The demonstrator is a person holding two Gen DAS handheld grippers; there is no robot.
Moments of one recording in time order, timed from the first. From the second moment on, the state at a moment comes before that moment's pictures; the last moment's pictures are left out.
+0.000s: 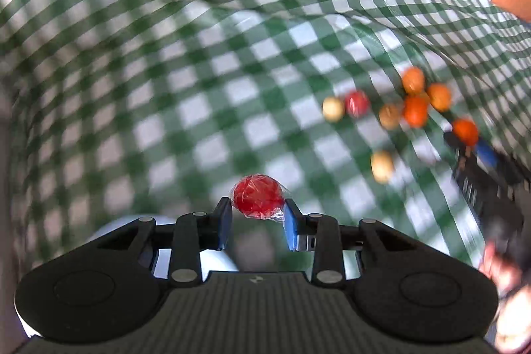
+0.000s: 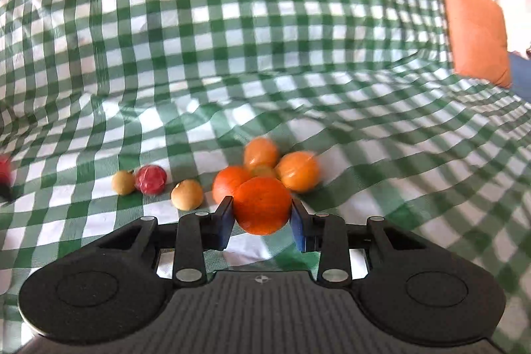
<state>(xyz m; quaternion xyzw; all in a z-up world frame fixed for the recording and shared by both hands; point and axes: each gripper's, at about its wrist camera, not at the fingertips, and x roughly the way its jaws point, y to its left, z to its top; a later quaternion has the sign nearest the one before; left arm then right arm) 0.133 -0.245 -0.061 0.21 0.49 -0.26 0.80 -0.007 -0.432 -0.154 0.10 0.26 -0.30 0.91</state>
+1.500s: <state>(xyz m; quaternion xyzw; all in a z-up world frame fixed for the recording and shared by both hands) 0.013 0.007 0.002 0.04 0.46 -0.17 0.87 -0.071 -0.158 -0.012 0.03 0.33 0.02 0.94</state>
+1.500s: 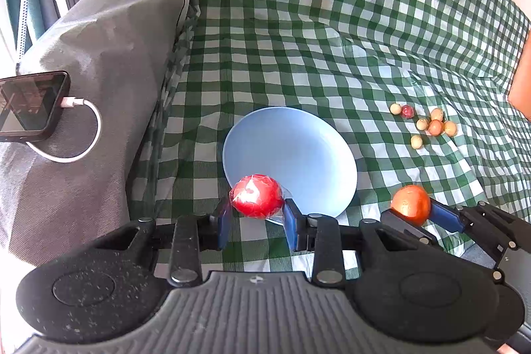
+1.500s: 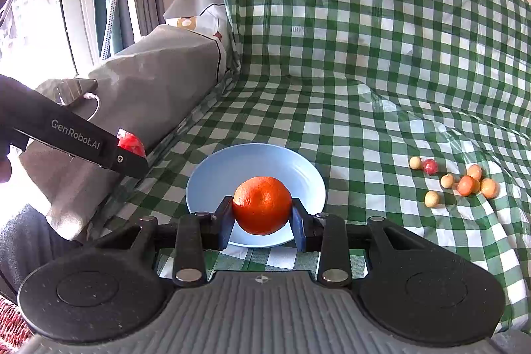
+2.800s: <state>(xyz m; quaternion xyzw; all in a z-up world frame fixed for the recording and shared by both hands) 0.107 -0.057 -0.069 0.12 0.48 -0.16 0.86 0.038 -0.169 -0.090 0.02 0.44 0.01 0.90</state>
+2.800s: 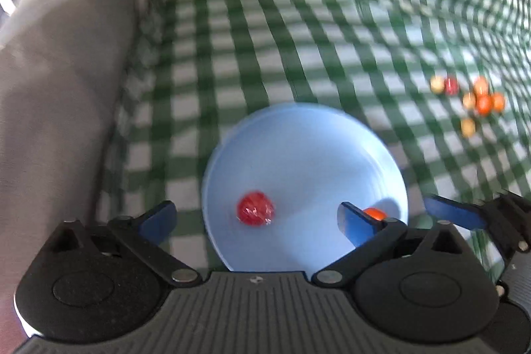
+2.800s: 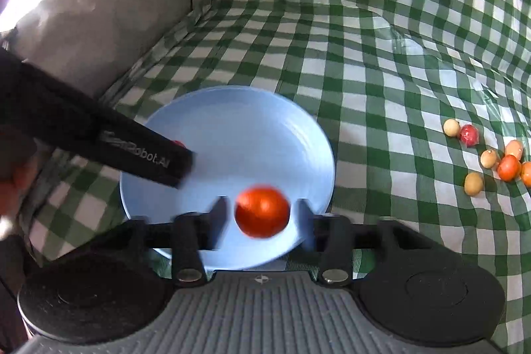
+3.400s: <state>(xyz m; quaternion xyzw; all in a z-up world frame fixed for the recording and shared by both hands) -0.011 0.001 -0.019 0.12 0.46 -0.12 0.87 -0.078 -0.155 -0.018 0.02 0.38 -0.01 0.93</state>
